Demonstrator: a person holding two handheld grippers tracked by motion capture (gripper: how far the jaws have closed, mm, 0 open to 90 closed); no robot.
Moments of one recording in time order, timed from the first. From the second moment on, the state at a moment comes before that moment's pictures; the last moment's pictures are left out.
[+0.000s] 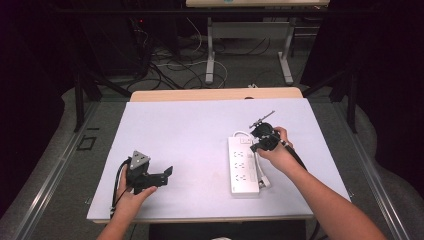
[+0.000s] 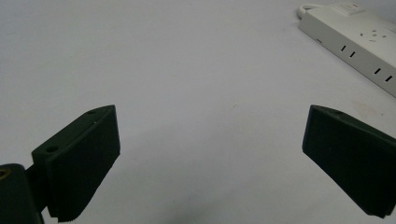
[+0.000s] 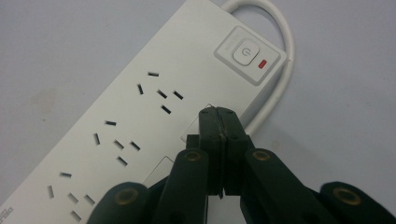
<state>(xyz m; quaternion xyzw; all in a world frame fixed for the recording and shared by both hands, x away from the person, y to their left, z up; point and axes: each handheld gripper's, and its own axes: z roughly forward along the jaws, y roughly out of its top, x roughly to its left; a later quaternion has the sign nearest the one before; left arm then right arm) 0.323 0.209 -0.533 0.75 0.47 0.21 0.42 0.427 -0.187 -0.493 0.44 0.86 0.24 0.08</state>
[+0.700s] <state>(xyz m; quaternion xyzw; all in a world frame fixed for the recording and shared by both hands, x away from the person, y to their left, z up) 0.323 0.209 -0.533 0.75 0.47 0.21 0.42 0.428 -0.177 -0.505 0.43 0.87 0.24 0.07</state>
